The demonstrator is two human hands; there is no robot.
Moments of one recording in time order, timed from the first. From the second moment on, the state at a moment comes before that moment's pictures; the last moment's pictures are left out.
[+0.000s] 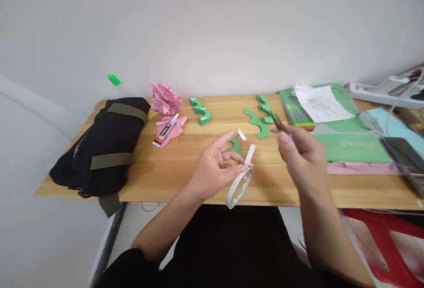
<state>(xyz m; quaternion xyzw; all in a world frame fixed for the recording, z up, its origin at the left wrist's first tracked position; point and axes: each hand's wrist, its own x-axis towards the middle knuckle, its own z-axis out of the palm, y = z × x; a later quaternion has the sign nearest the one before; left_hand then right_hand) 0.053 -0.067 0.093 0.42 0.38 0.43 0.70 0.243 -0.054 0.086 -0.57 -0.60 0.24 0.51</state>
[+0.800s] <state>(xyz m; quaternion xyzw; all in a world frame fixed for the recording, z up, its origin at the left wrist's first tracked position) 0.058 -0.069 0.093 0.48 0.44 0.45 0.60 0.242 -0.071 0.089 -0.63 -0.65 0.29 0.30</state>
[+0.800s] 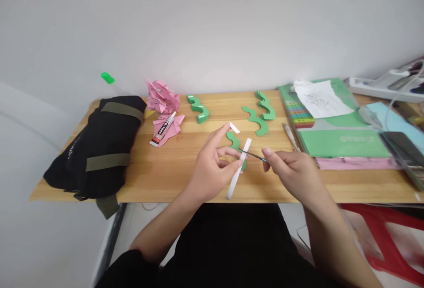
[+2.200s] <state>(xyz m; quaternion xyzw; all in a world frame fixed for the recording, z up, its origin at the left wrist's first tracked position) -0.015 -0.049 0.007 0.62 0.65 0.37 0.25 0.247 -0.073 0.046 -0.56 -0.74 0.13 0.35</state>
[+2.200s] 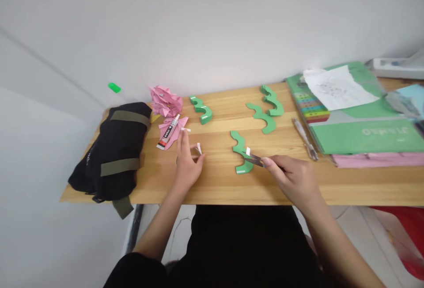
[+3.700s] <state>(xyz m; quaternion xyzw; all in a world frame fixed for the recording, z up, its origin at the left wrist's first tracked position) 0.041 -0.065 0.112 0.52 0.45 0.46 0.56 0.259 -0.093 0.073 -0.47 -0.83 0.19 0.25</state>
